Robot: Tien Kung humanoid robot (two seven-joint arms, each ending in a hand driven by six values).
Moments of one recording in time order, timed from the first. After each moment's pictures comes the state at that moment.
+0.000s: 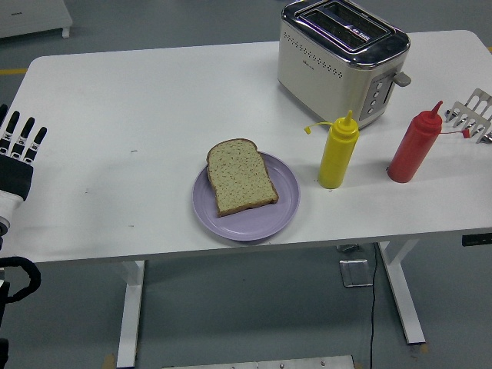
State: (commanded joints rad) left arm -0.09 0.18 -1.61 -1.46 0.40 0.09 -0.04; right arm 0.17 -0.39 1.84 1.28 -0.38 0.03 0.01
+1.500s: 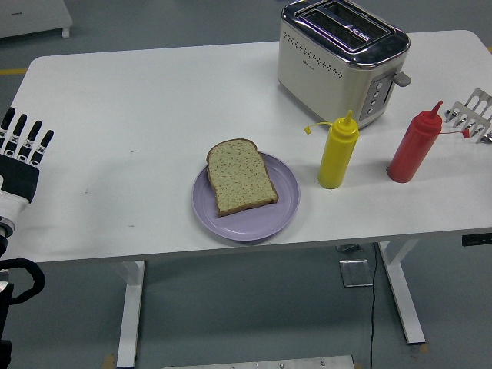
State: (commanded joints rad) left arm -0.08 0.18 -1.59 -1.46 0.39 0.09 -0.03; right arm 0.14 -0.37 1.85 1.28 -0.38 0.04 -0.02
